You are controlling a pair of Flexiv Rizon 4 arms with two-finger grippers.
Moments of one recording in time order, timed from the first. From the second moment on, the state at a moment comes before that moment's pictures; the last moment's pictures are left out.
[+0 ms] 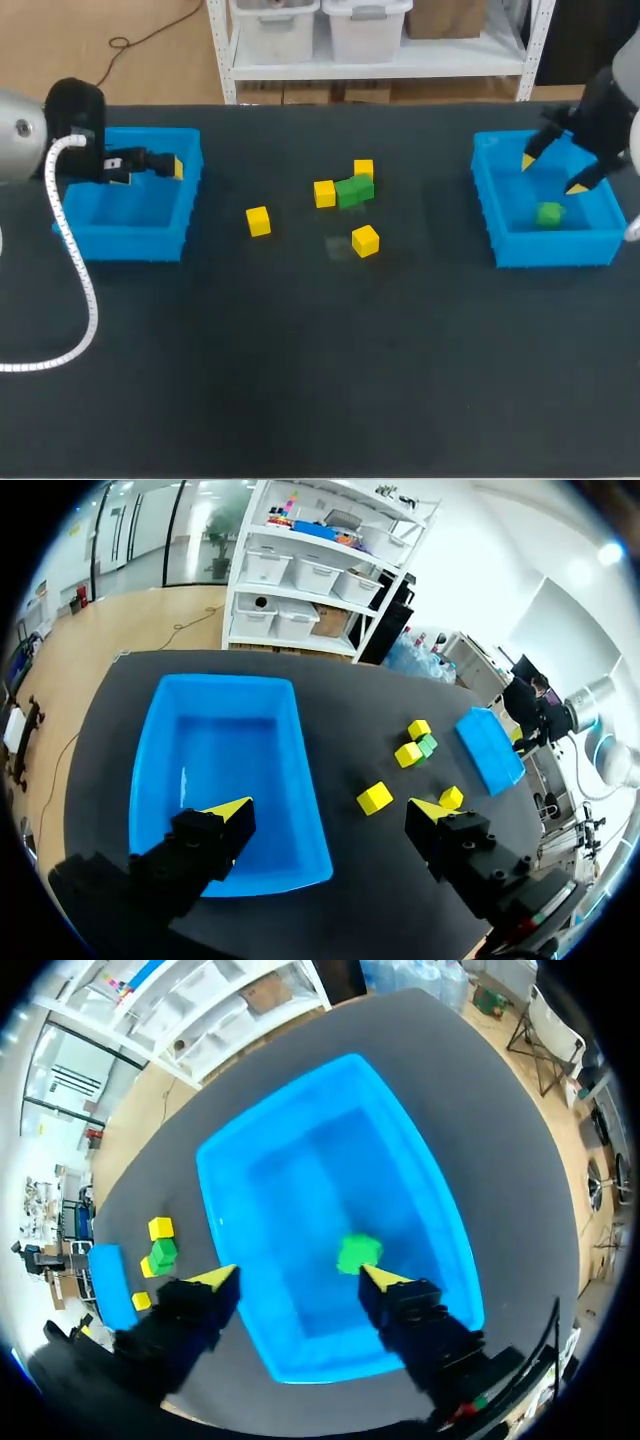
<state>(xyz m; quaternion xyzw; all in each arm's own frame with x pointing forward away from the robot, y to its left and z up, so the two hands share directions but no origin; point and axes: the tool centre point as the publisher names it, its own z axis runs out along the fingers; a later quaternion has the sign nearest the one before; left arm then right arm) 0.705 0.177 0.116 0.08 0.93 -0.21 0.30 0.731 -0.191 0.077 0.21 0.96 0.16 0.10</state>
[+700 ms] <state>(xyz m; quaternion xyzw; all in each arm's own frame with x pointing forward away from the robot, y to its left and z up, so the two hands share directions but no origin) 0.704 0.176 0.114 0.08 0.93 -0.21 0.30 0.801 -0.102 0.225 -0.03 0.94 0.11 0.32</state>
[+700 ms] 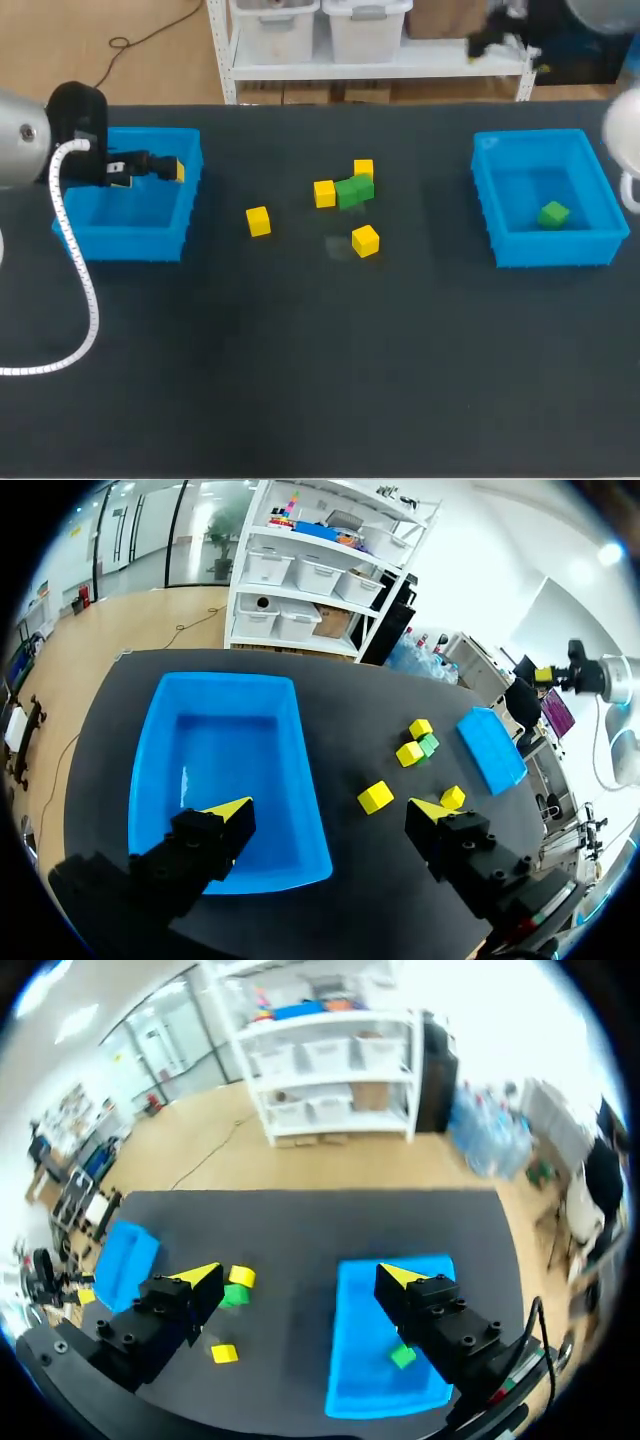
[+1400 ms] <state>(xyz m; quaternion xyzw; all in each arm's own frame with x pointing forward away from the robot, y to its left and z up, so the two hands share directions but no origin) 0.704 0.176 0.114 0.08 0.93 -0.21 0.30 0.821 0.024 0.209 -0.35 0.90 0.04 0.24</state>
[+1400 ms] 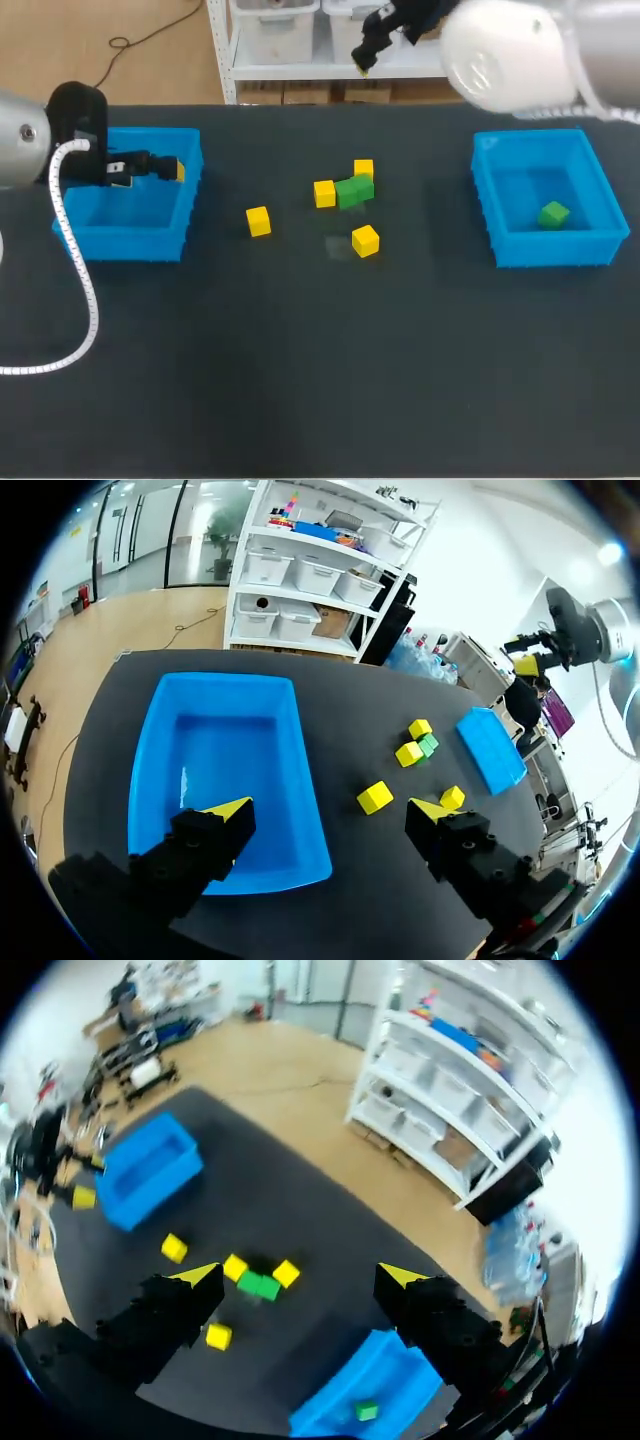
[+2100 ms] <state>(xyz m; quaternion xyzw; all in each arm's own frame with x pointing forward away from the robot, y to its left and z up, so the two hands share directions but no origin) 0.704 0.176 0.114 0.08 0.93 -0.21 0.30 0.779 0.036 0.124 -0.63 0.77 -0.07 0.07</state>
